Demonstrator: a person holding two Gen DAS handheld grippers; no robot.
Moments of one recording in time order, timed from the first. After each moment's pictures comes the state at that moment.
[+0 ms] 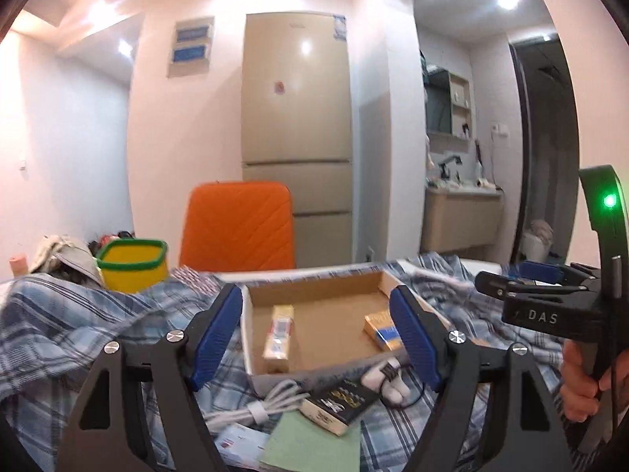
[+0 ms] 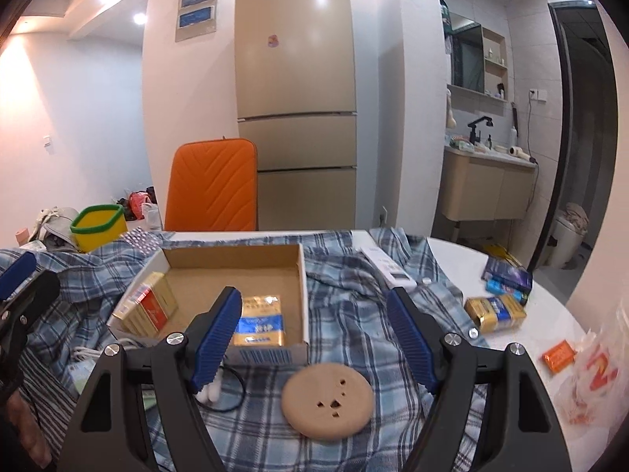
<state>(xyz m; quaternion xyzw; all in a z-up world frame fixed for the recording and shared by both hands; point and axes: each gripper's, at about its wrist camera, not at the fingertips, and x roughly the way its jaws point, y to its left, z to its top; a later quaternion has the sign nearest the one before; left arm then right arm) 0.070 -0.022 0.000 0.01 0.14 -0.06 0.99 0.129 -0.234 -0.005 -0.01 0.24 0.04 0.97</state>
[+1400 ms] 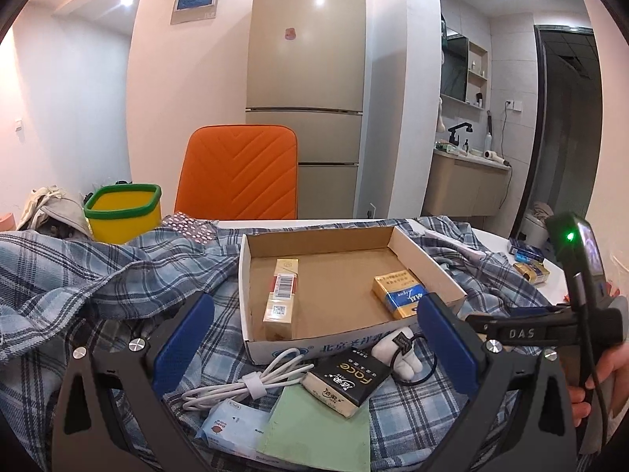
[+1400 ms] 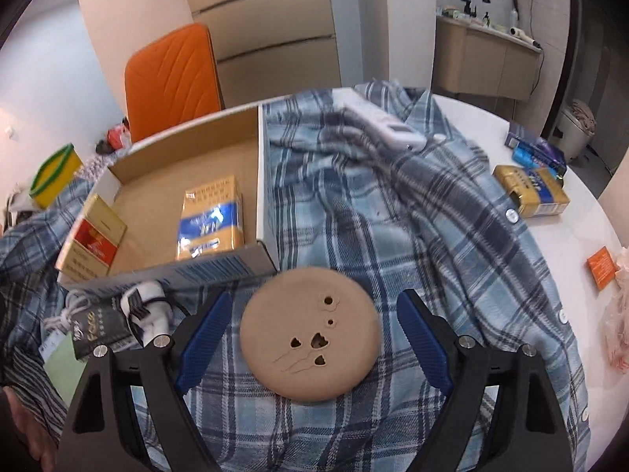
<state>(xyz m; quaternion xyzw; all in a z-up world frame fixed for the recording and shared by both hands) 0.096 -0.009 -0.018 -0.02 0.22 -0.05 0.97 0.196 -0.253 -0.083 0.05 0.46 0.02 0.88</state>
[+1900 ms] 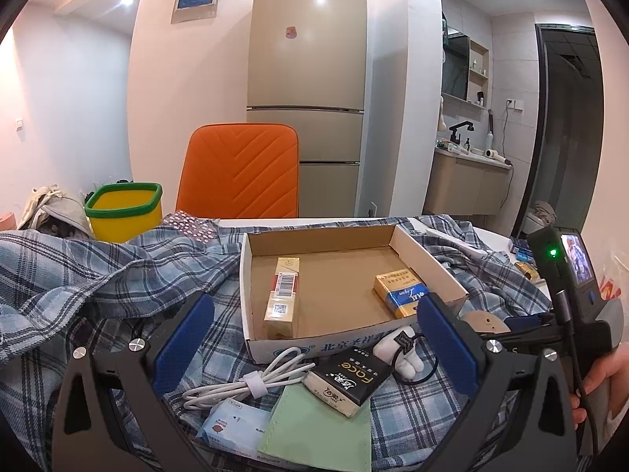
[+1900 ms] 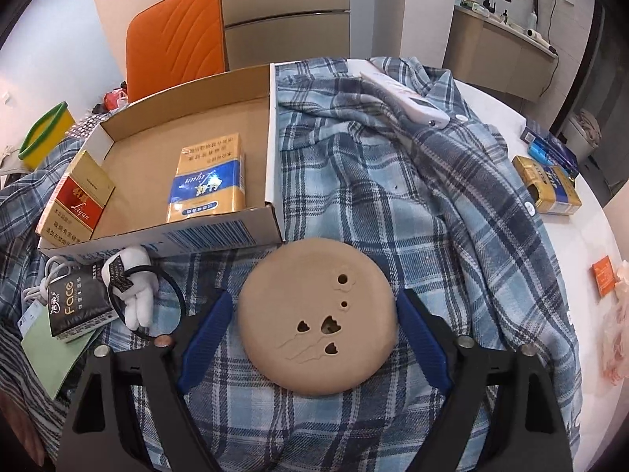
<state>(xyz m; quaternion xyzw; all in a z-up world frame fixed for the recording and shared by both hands) 0.098 -0.009 -0.019 -0.02 0.23 -0.05 0.97 0.202 -0.238 -0.101 0.01 0.50 0.02 0.86</state>
